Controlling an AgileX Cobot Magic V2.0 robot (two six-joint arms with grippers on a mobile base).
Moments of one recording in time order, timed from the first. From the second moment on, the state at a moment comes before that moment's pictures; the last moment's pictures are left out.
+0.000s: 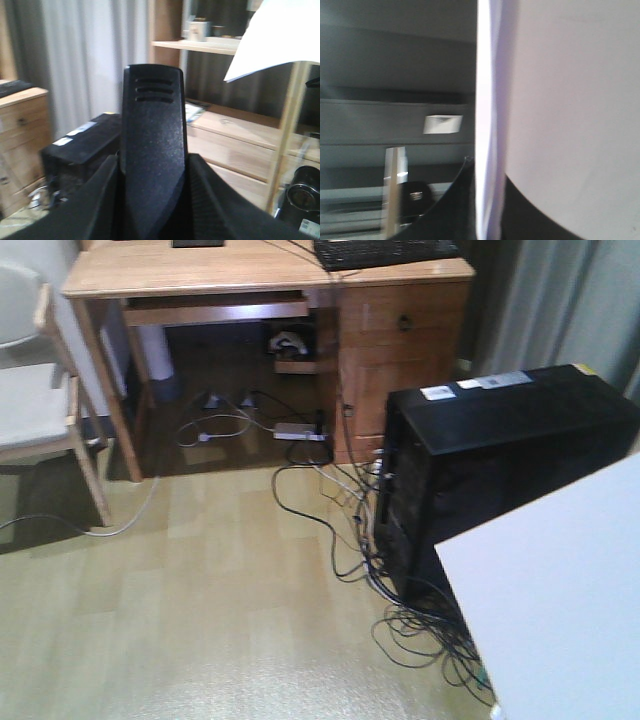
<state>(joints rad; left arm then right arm) -0.66 0.20 -0.92 -0.28 0.87 0.13 -0.01 0.25 -0.36 -0.50 -1.18 1.66</state>
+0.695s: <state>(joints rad) -0.66 0.20 -0.92 -0.28 0.87 0.13 -0.01 0.25 -0.36 -0.51 -1.21 1.66</state>
